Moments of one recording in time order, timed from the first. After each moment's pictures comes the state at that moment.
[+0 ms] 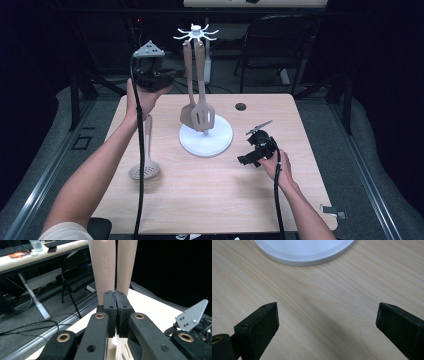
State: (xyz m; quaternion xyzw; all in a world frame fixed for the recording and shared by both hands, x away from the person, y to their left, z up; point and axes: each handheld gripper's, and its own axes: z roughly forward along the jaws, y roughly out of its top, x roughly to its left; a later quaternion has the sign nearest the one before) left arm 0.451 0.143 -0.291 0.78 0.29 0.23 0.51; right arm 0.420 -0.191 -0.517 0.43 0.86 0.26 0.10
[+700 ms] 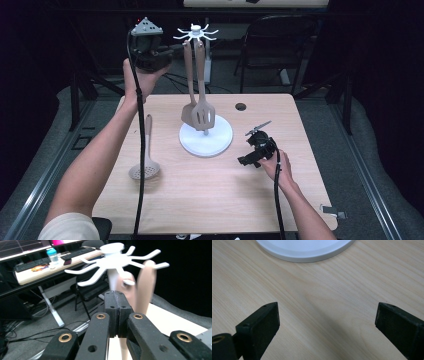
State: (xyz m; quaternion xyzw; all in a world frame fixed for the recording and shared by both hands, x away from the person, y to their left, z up) left arm 0.464 0.141 -0.252 0.76 0.30 0.28 0.51; right arm 0.420 -0.190 -0.519 0.43 0.86 0.25 0.09
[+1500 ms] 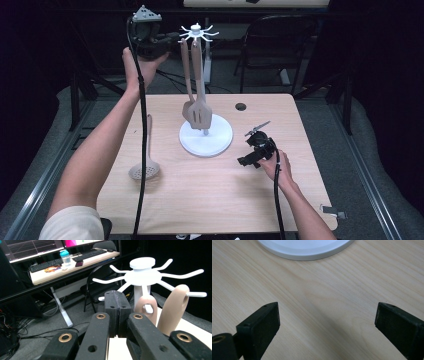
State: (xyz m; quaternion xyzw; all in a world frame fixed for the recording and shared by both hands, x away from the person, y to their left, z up) left arm 0.489 0.142 -0.242 0.74 0.32 0.30 0.51; right arm 0.421 -0.189 -0.520 0.42 0.87 0.24 0.09
